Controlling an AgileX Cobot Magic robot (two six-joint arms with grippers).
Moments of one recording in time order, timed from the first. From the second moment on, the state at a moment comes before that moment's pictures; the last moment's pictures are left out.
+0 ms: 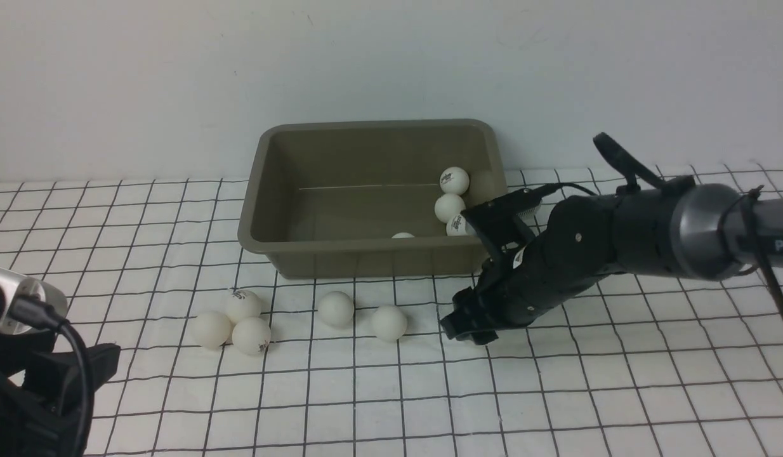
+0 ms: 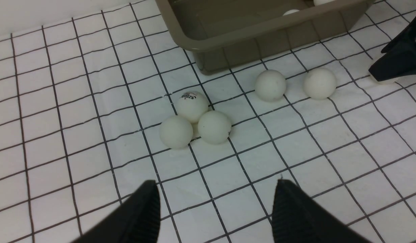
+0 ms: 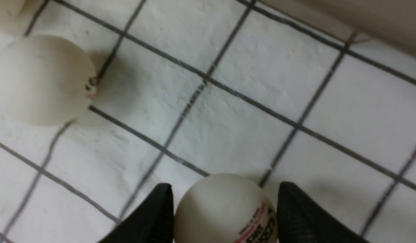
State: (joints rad) right arm 0.51 1.97 -1.20 0.30 0.51 -0.27; left arm 0.05 0.64 -0.55 -0.49 0.68 0.58
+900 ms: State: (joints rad) right arm 0.44 2.00 -1.59 0.39 0.59 -0.48; left arm 0.05 0.64 -0.55 -0.49 0.68 0.58
